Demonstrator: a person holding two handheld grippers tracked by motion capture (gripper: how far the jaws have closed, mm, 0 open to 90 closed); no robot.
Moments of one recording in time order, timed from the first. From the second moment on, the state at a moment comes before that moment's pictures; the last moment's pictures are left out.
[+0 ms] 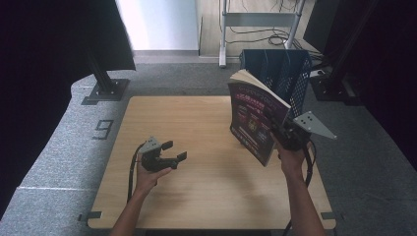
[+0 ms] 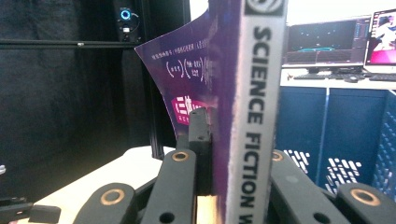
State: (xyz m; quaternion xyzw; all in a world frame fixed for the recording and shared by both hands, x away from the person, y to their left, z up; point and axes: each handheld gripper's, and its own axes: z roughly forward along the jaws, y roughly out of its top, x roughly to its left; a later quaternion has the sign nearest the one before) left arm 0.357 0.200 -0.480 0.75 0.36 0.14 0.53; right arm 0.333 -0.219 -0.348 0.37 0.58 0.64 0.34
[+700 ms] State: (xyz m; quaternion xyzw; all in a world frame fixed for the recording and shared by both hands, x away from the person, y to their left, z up) left arm 0.357 0.200 -0.481 0.75 0.36 0.14 0.53; right arm 0.333 -0.240 -0.344 0.39 0.57 0.64 0.35
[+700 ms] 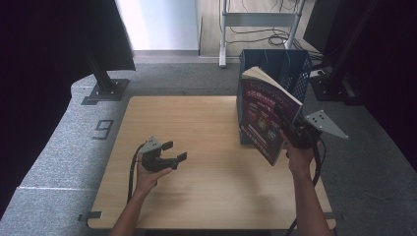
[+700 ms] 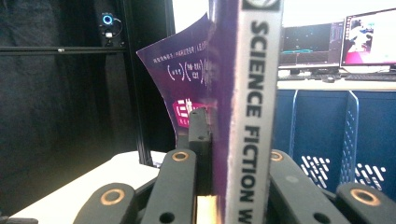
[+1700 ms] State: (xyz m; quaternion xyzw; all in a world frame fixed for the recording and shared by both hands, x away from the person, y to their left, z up) left arm 0.357 0.200 -0.481 0.75 0.36 0.14 0.53; right arm 0.350 -0.250 -0.338 0.42 0.54 0.63 0.37
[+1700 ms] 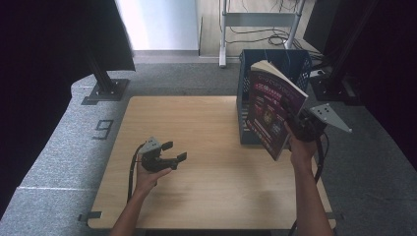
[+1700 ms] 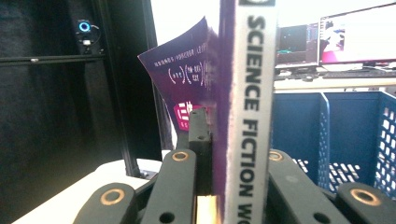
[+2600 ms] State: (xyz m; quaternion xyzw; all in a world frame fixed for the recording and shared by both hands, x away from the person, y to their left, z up) left arm 0.357 0.200 -0.482 0.76 0.37 0.13 0.53; right arm 0.395 -0.241 -0.340 0.44 0.54 0.60 0.39
